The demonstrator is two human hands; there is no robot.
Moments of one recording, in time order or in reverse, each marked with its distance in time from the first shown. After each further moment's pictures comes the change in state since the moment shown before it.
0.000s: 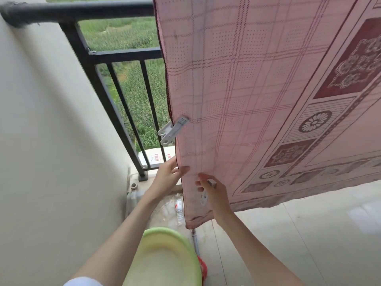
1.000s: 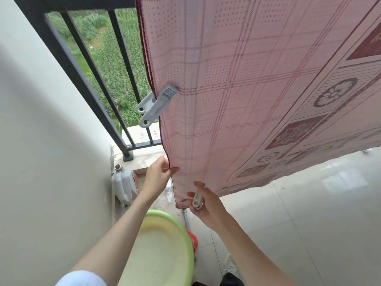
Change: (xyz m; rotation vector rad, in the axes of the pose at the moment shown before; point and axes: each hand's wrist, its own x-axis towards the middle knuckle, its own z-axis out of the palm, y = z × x) left_hand 0.008 -0.105 0.020 0.168 0.118 -0.193; right_hand 0.009 0.080 -0.010 0.466 0.012 0.604
